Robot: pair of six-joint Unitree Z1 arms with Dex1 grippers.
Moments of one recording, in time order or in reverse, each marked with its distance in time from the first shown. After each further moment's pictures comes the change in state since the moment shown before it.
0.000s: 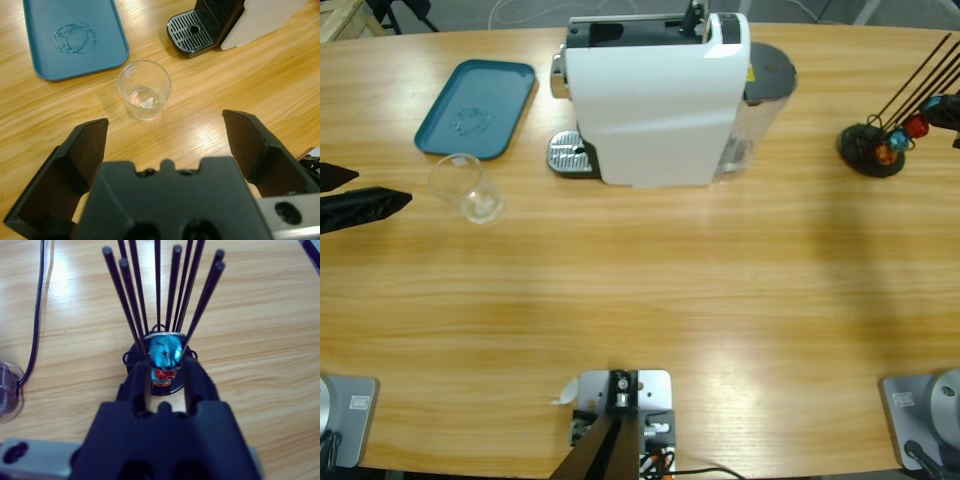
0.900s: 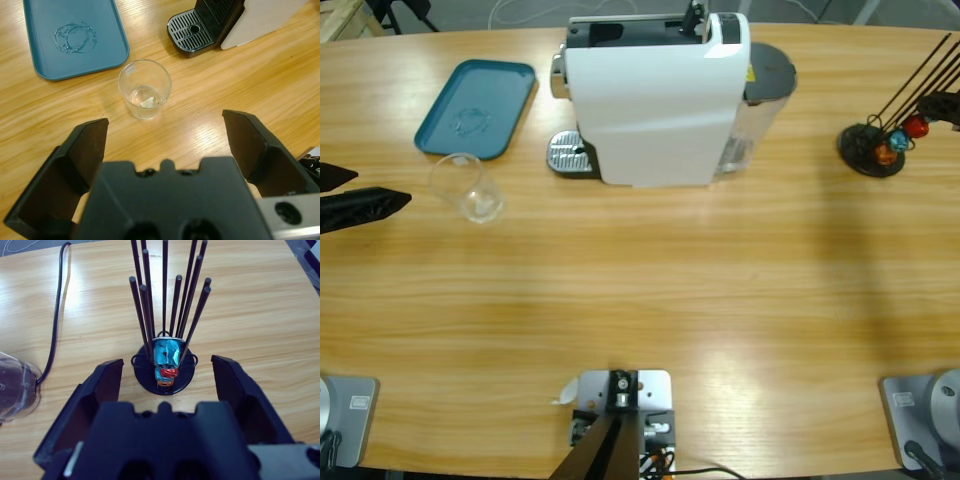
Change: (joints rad) arm 0 0.000 0.000 -0.005 0.006 0.000 0.000; arm 1 0.024 -0.084 -0.004 0.039 -0.008 0.000
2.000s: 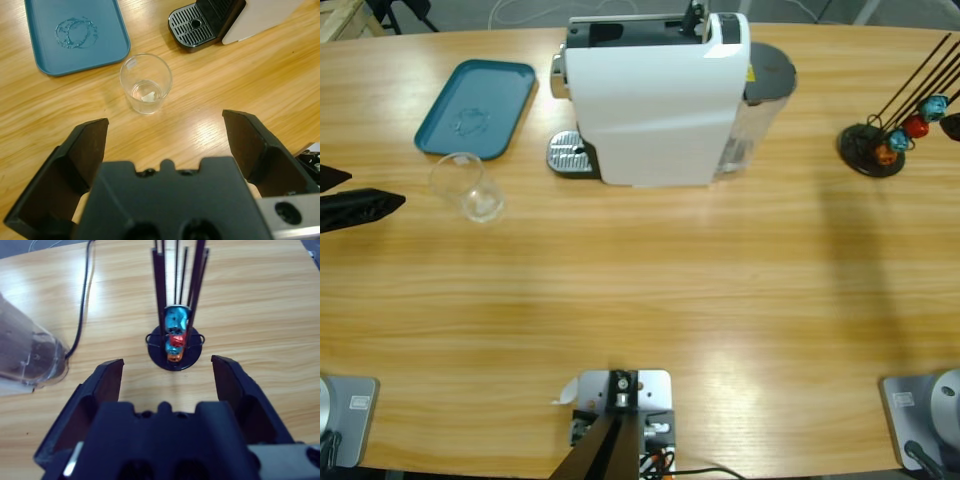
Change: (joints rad) arm 0 0.000 0.000 -0.039 0.063 0.000 0.000; arm 1 0.051 -0.219 -0.001 0.194 0.032 0.049
